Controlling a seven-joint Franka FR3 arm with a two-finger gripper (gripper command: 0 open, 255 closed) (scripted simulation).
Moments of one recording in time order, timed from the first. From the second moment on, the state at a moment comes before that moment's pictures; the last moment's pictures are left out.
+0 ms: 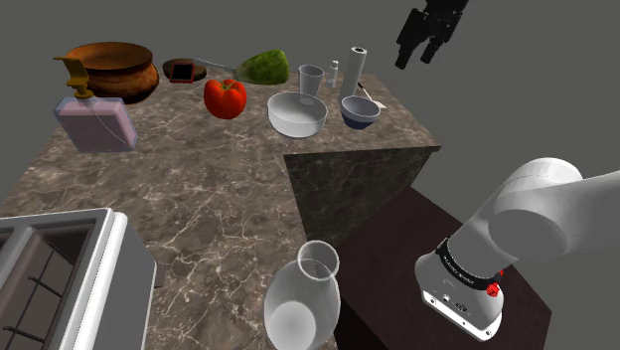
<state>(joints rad) 0.00 -0.74 -0.06 -2.32 -0.07 1.65 0.06</state>
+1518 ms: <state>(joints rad) -0.03 -0.07 -0.20 -2.21 -0.07 2.20 -0.07</state>
